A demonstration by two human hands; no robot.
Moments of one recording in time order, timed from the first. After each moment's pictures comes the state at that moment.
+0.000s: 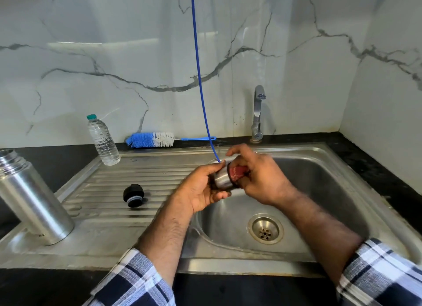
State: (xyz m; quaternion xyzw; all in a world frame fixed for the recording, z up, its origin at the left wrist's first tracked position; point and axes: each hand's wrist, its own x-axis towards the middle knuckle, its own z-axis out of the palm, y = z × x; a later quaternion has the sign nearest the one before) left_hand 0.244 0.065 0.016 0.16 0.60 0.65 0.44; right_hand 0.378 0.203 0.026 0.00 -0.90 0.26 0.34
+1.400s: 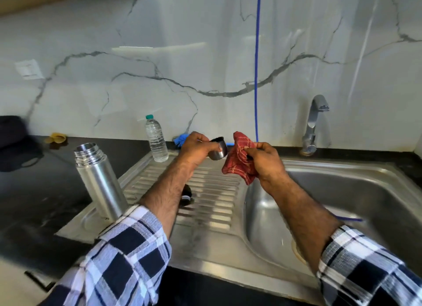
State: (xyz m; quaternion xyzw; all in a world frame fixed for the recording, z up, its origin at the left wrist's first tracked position) left_hand 0.124 -0.001 0.083 0.17 0.77 0.61 0.07; right_hand 0.236 0.155 0.047 -0.24 -0.60 0.72 0.27
